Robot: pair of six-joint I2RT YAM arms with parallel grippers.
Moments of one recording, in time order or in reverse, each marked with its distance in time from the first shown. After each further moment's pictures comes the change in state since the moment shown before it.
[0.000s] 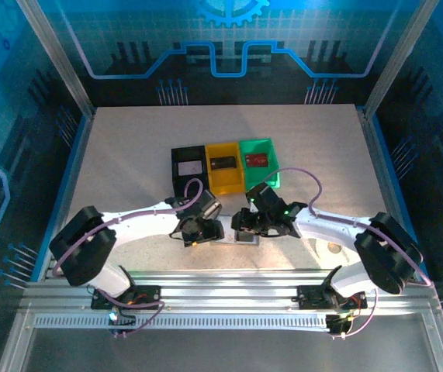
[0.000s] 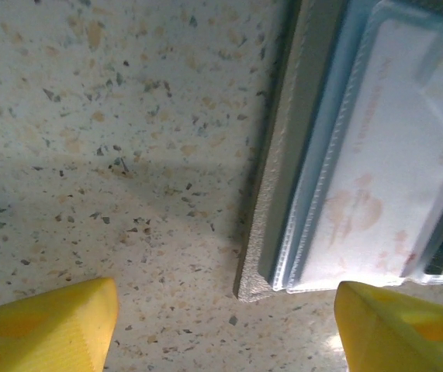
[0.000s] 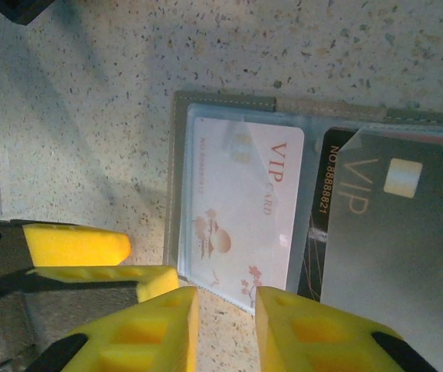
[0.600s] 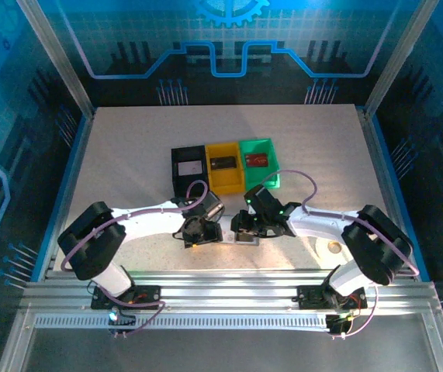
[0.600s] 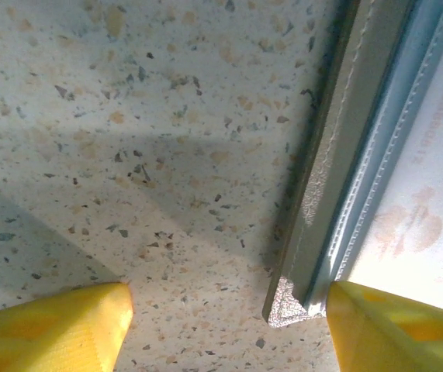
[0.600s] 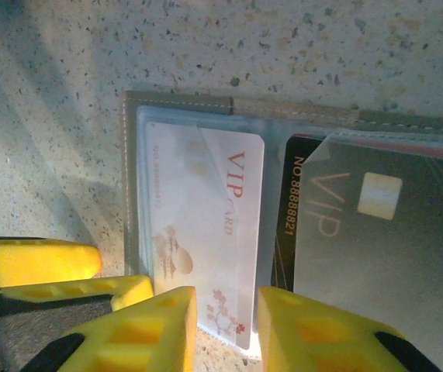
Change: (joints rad) left arm -0.011 0.061 0.016 -0.018 -0.026 -0.001; right arm 0.000 0.083 0.000 0.029 0.011 -0.001
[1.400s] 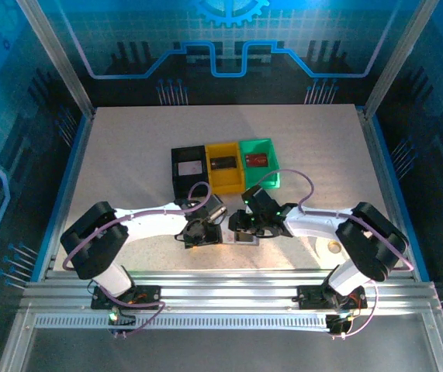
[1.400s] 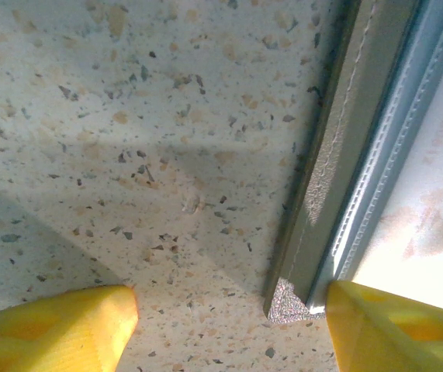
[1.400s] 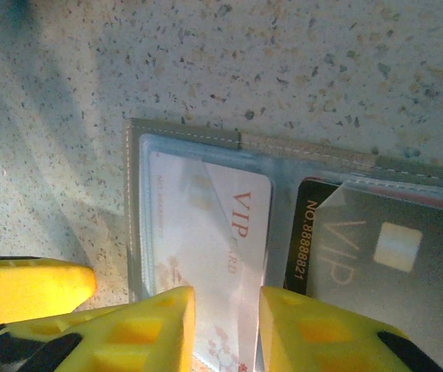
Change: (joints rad) left arm -0.030 0.023 0.002 -0.002 -0.045 -0.007; right arm 0.014 0.041 0.000 0.071 0.042 -0.029
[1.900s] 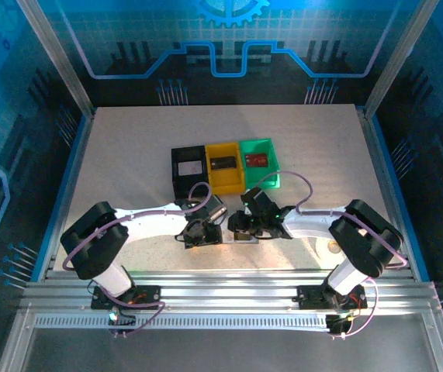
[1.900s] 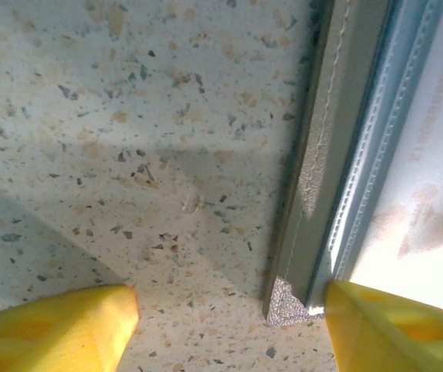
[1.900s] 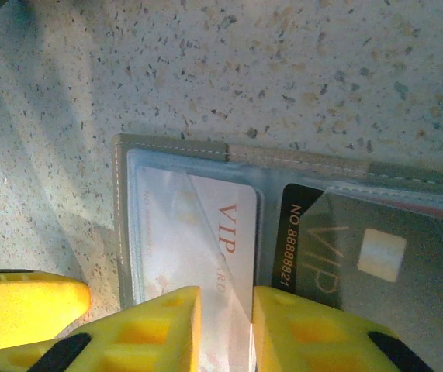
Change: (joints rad) left arm -0.005 0.000 -0.006 0.001 -0.005 0.000; right arm 0.000 0.035 -0.042 0.128 0.000 -0.005
